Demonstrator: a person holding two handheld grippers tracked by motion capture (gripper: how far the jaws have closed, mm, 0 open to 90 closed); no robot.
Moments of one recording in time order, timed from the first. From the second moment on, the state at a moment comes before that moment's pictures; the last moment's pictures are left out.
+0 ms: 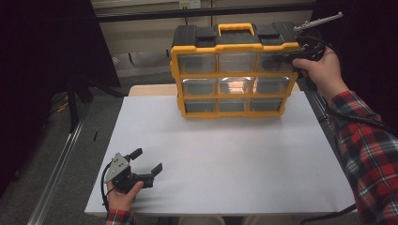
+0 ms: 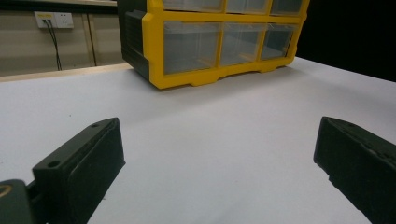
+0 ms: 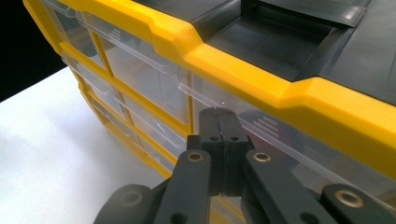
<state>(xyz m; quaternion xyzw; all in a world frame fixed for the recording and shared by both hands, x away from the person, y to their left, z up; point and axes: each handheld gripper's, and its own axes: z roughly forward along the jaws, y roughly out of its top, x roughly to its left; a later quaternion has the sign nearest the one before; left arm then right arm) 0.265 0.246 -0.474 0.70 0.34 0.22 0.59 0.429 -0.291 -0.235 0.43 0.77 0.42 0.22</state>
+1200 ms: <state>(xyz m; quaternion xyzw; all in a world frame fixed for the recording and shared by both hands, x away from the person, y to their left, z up) 0.265 0.245 -0.472 0.70 0.34 0.22 0.60 0.421 -0.290 -0.246 0.44 0.75 0.45 0.22</state>
